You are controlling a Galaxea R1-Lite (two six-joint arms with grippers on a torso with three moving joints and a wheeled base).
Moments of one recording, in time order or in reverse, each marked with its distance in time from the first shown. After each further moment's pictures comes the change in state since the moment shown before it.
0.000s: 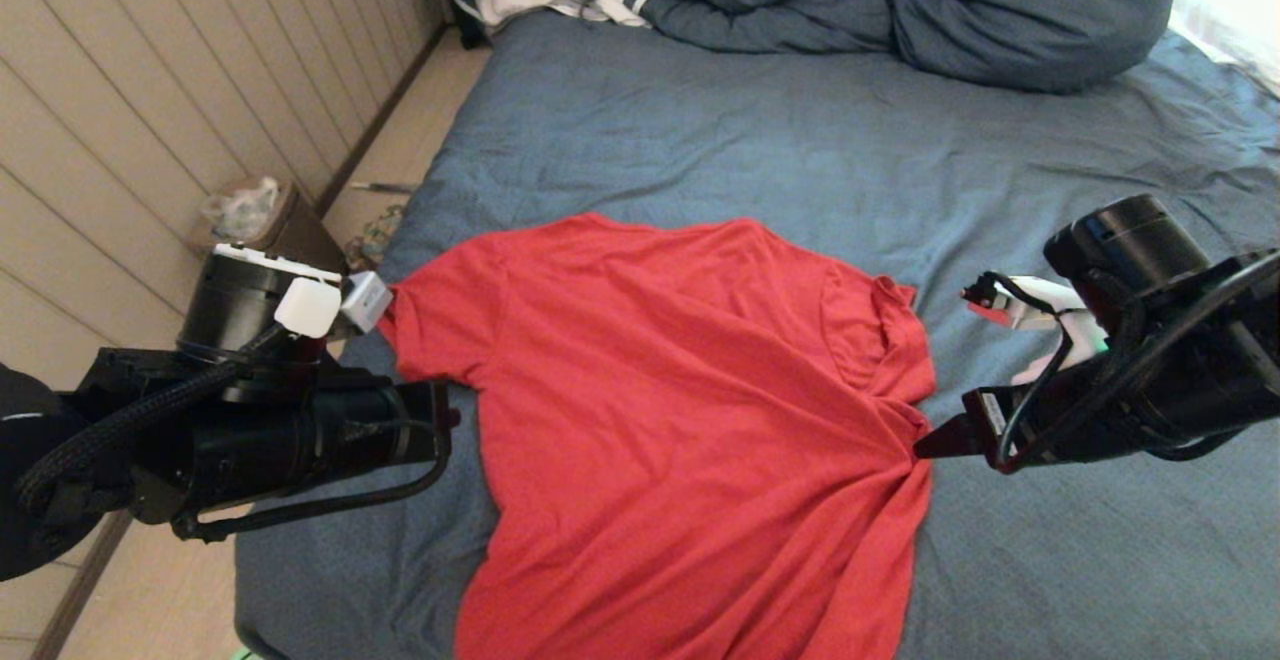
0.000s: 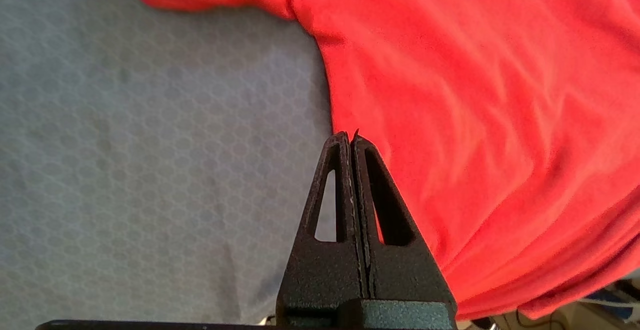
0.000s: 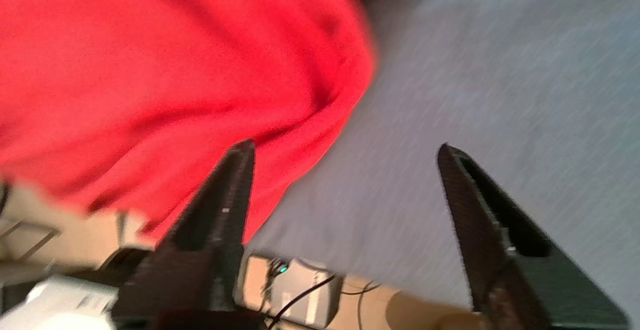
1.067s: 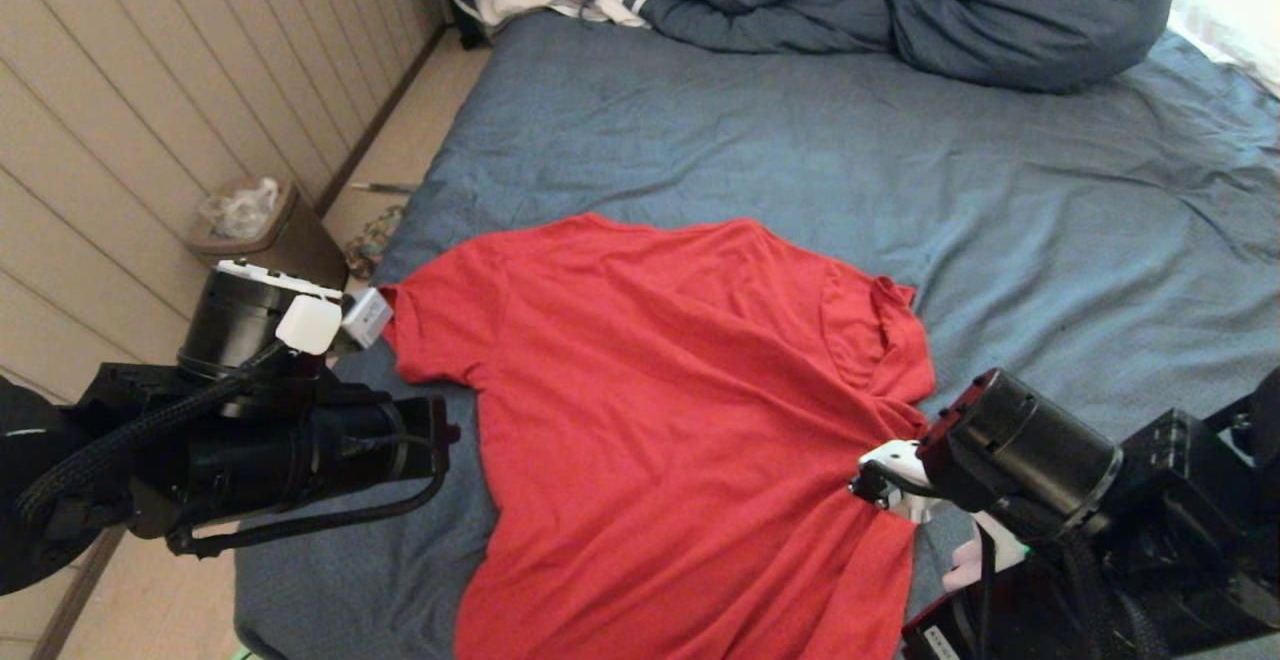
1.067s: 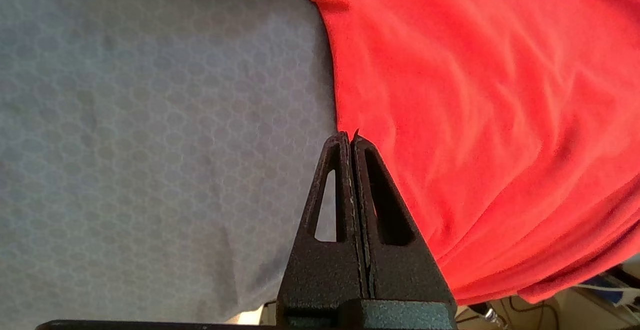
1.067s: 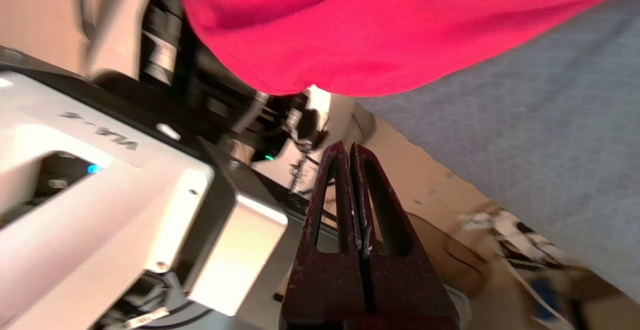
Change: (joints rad) left arm 0.000 -0.002 0.031 -0.002 -0.026 -0.012; right arm 0.512 -0.016 0.187 0.081 -0.101 0.129
